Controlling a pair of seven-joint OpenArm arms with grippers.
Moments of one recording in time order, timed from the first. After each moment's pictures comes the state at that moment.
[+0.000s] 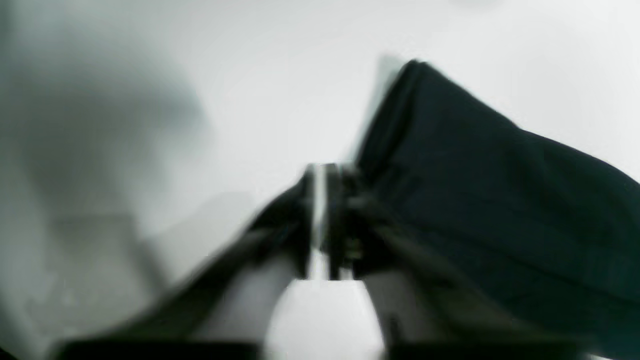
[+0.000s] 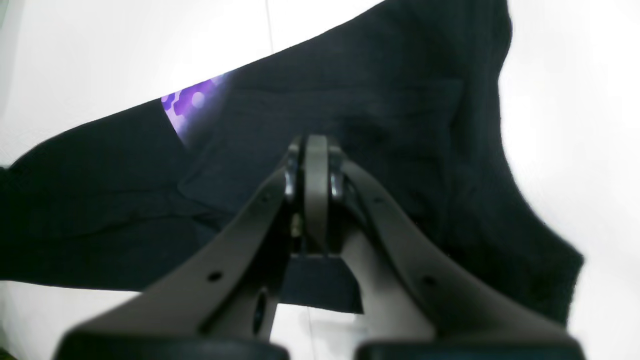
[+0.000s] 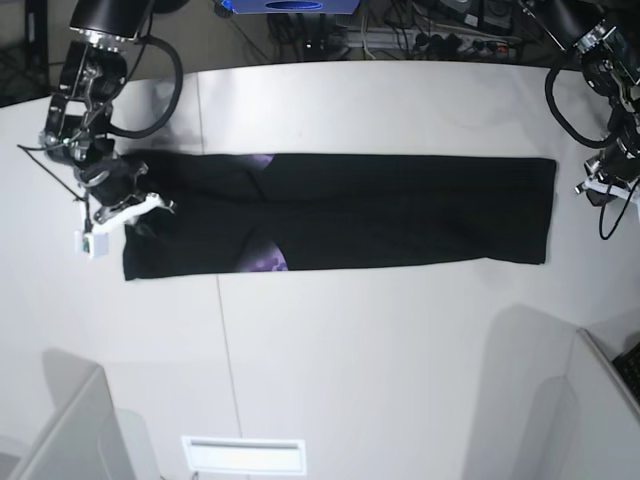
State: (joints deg) left arm 8.1 -18.0 -47.7 95.7 -32.9 -14.8 65.9; right arm -8.5 7.7 18.8 100.7 33.8 8.4 -54.6
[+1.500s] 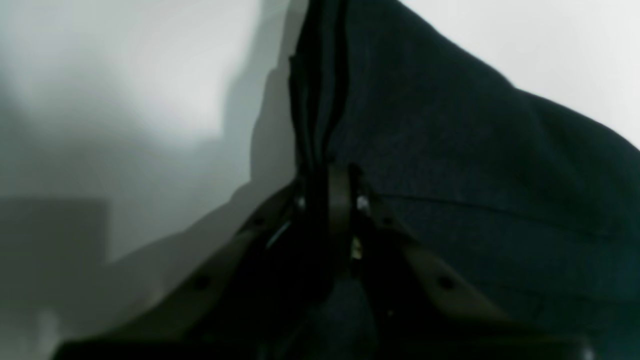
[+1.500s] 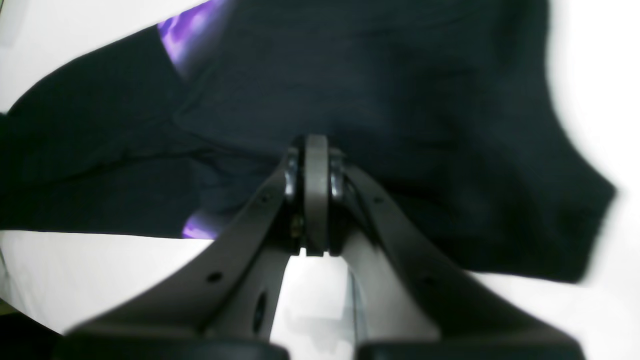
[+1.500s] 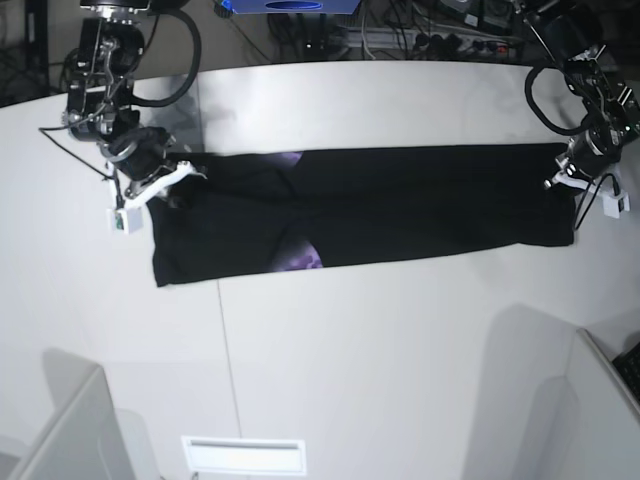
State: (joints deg) left arm 6.4 -19.8 -40.4 74.1 -32.9 -22.5 49.9; right arm -15.6 7.5 12.2 105.0 34.0 8.4 -52.7
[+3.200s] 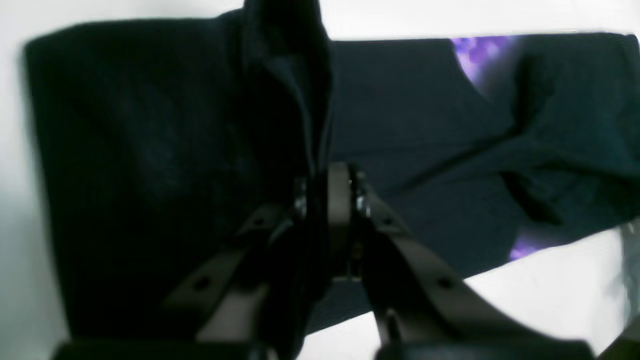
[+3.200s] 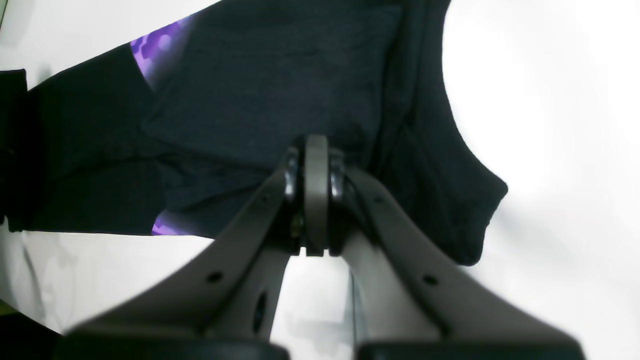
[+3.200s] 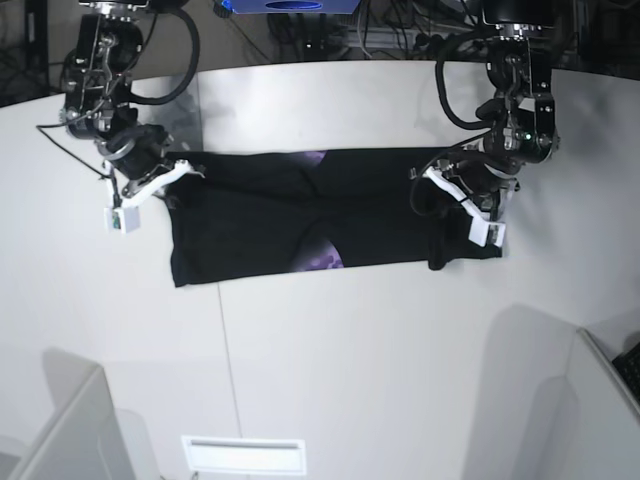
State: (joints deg) left arm 11.9 -12.7 -7.3 100.9 -32.8 -11.4 50.7; right arm -15.8 7.6 12.6 106.0 34.0 8.4 -52.7
